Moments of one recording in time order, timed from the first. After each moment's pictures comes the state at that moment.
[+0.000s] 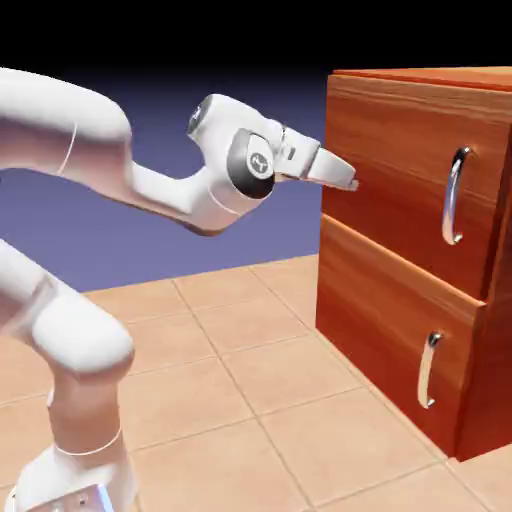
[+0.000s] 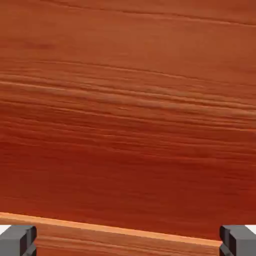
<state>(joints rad) 0.43 -0.71 -0.45 -2.58 -1.10 2.99 1.53</state>
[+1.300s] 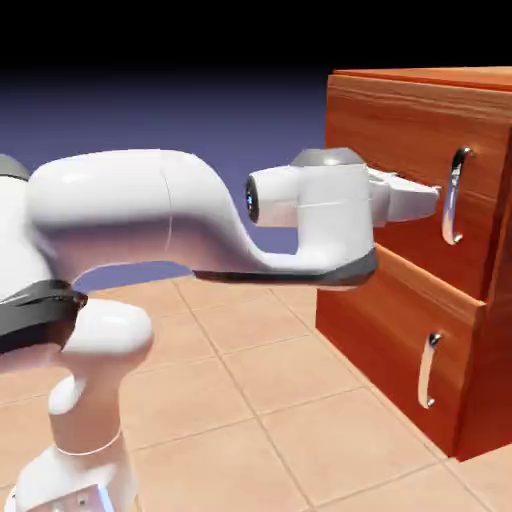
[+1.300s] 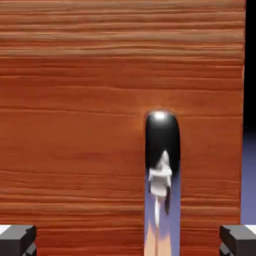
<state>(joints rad) 1.07 -0.93 -1.16 -2.22 -2.79 2.91 2.76</state>
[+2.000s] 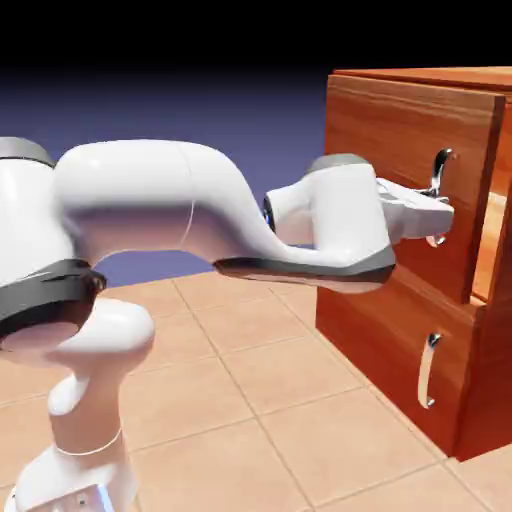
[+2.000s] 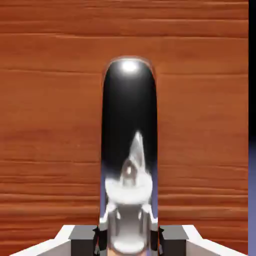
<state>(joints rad) 0.97 -0.83 -1.08 -2.30 -2.81 2.76 2.90</state>
